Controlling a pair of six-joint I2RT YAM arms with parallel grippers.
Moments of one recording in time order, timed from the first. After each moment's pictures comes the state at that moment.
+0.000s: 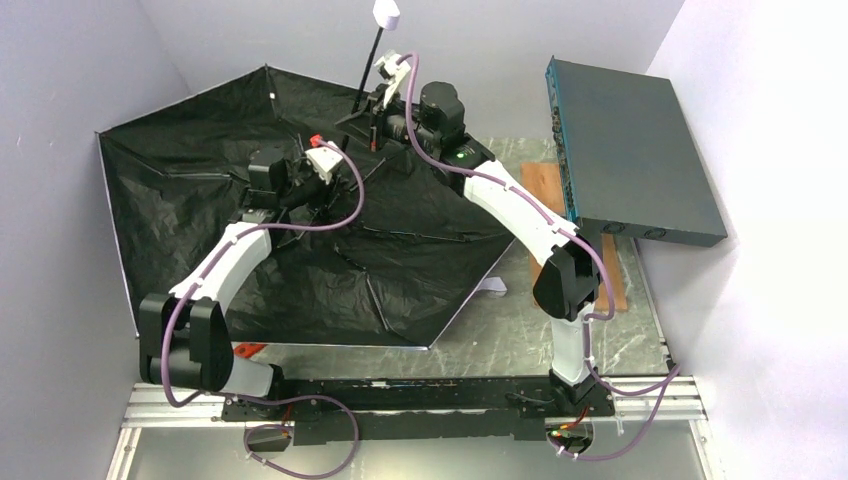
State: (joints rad) left arm -0.13 1.42 1.01 0.10 0.55 0.45; right arm 0.68 1.97 1.99 0.10 -0.51 0.25
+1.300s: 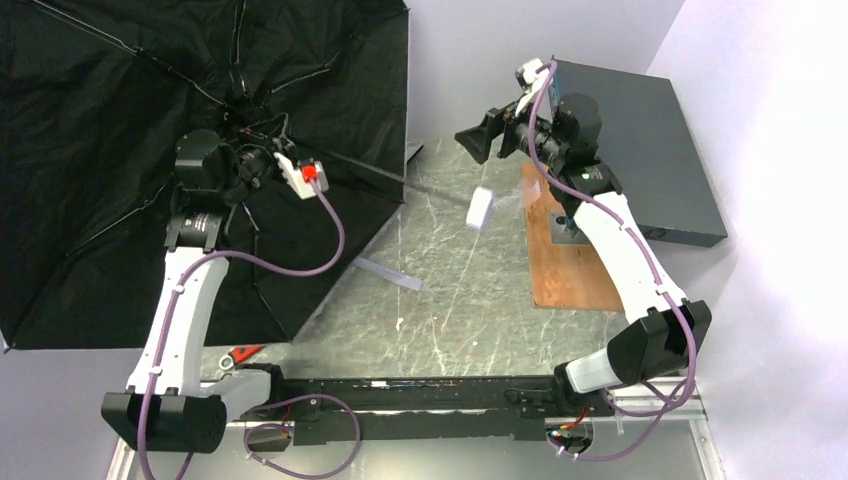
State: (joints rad) left arm -0.04 1.15 1.29 -0.21 0.52 1.33; right arm 0.28 1.42 1.43 -0.06 -0.51 0.11
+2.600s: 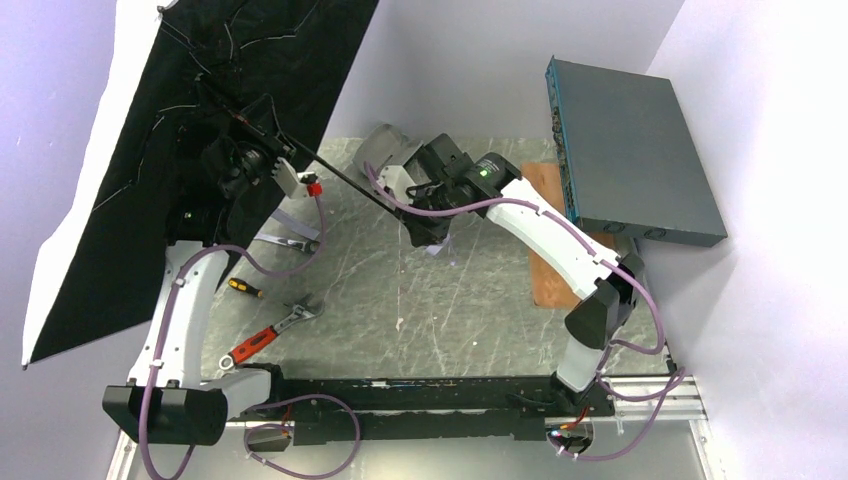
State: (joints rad) left arm -0.04 1.15 1.33 -0.23 0.32 2.09; right arm 0.77 1.75 1.88 -1.13 -0.38 -0.41
